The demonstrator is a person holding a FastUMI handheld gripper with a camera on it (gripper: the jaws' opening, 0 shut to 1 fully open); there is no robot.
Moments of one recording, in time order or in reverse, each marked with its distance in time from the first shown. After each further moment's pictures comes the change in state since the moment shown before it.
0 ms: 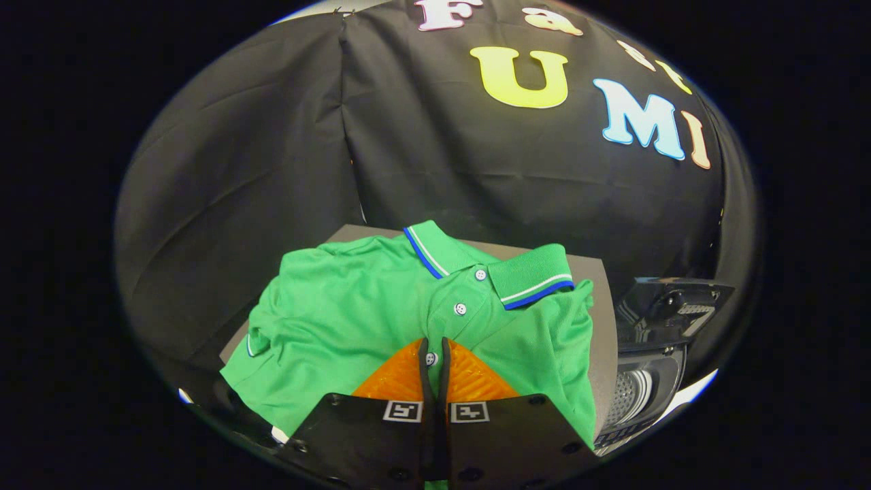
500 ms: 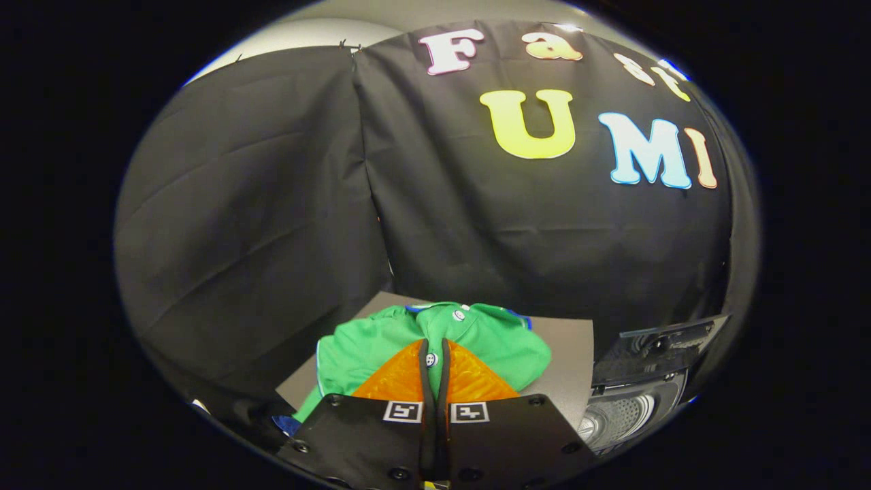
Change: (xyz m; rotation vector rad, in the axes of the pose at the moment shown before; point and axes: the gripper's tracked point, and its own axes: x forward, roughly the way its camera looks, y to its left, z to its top) arm -0.066 0.012 0.090 0.033 -0.201 0.106
